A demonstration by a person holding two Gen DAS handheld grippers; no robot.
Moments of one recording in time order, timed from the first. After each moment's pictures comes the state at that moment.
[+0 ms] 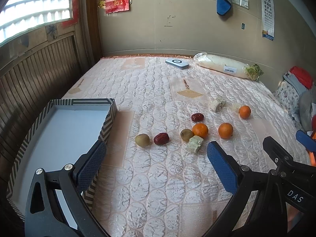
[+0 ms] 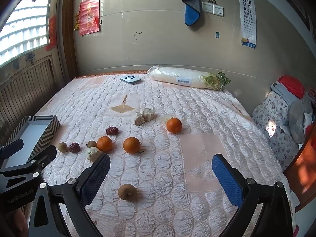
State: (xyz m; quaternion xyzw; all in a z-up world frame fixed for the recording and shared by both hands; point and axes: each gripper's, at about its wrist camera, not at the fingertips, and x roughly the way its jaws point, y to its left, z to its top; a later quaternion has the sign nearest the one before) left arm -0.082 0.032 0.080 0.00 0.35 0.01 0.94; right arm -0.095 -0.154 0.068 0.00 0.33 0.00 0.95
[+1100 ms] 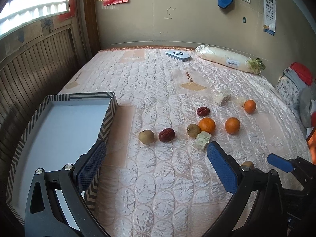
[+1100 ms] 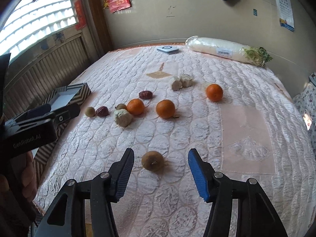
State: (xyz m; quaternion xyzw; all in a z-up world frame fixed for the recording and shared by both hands) left arm -0.068 0.045 0.067 0.00 0.38 0.01 0.93; right arm -0.094 -0.149 0.024 0.01 0.41 0.16 0.90
